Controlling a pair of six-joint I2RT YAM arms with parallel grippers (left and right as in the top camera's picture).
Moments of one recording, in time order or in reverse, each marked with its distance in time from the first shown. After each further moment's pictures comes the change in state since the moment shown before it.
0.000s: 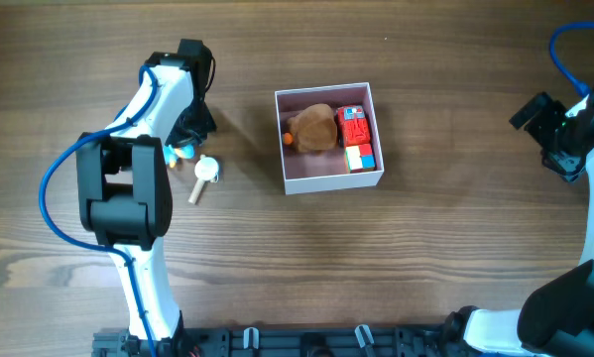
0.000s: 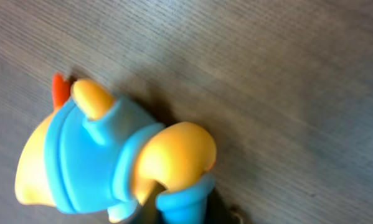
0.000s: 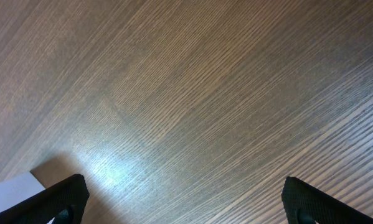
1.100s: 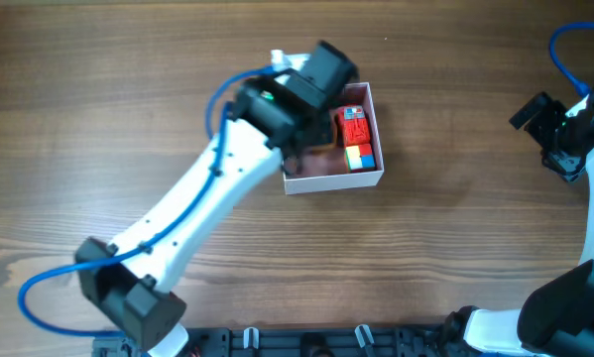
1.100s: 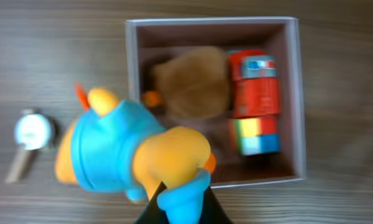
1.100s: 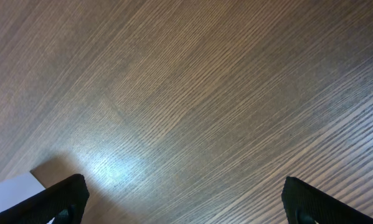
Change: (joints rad) left arm -0.618 -0.389 0.151 -0.055 0.019 -0.163; right arm 0.000 0.000 0.000 0.000 0.000 0.000
